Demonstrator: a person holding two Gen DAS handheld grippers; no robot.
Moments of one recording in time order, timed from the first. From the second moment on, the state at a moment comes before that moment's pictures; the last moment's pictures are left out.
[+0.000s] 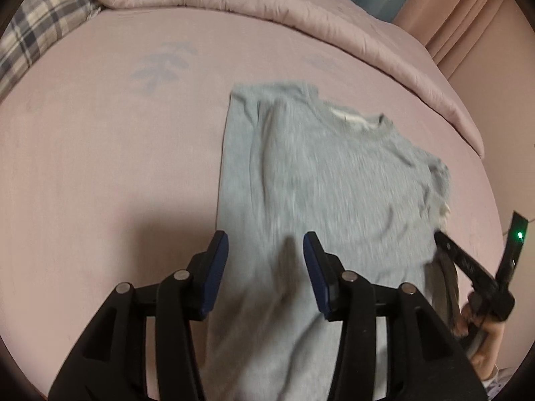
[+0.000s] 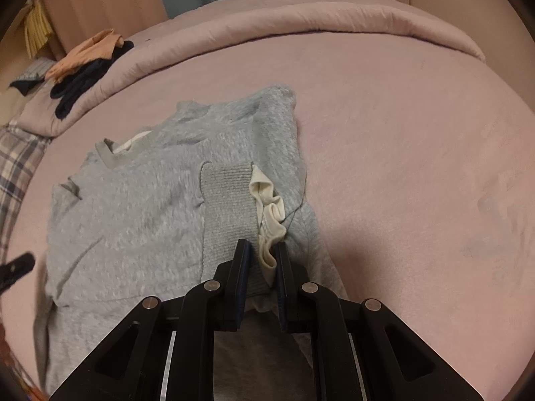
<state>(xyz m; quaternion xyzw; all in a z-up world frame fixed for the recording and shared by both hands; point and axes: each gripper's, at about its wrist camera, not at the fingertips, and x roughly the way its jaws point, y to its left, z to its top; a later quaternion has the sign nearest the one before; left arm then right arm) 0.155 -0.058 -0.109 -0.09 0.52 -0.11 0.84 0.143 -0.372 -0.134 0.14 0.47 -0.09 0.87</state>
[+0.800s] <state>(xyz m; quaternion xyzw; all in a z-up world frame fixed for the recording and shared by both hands) 0.088 -0.054 -0.146 -0.06 0.52 -0.11 0.84 0.099 -0.344 -0.140 0.08 0.50 -0.10 0.85</state>
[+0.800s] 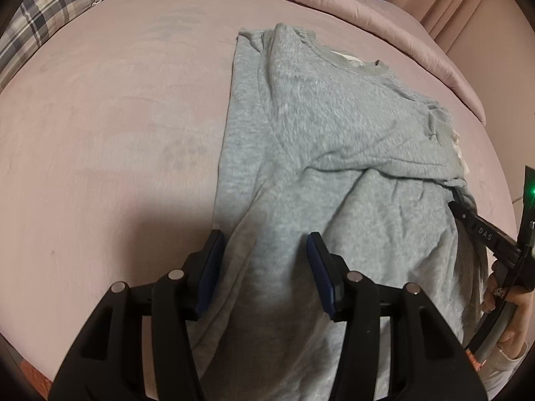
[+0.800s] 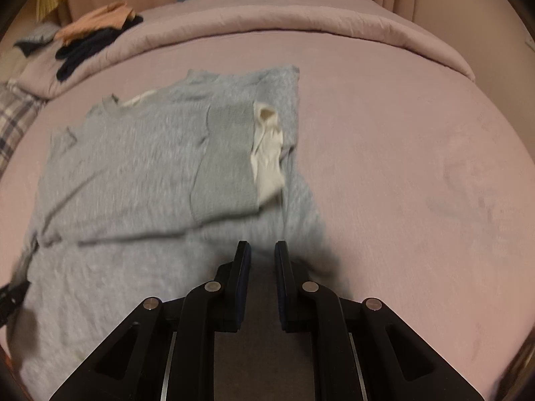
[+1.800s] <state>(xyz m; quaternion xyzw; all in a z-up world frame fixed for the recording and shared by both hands) -0.002 -0.030 -0.130 -0.09 0.55 -0.14 0.82 -0.021 -0.329 -0.130 0.14 0.52 -0.06 0.84</state>
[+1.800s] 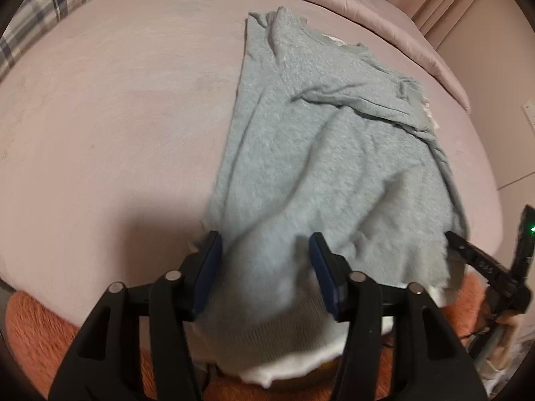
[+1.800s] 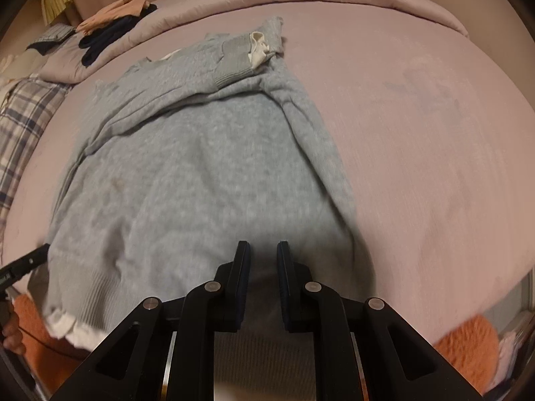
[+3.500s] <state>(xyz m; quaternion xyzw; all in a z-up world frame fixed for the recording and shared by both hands) -0.022 -0.062 -0.155 -0.14 0.52 -0.09 0.84 -0.029 -0.332 -0.143 0.14 0.54 -0.01 0.83</state>
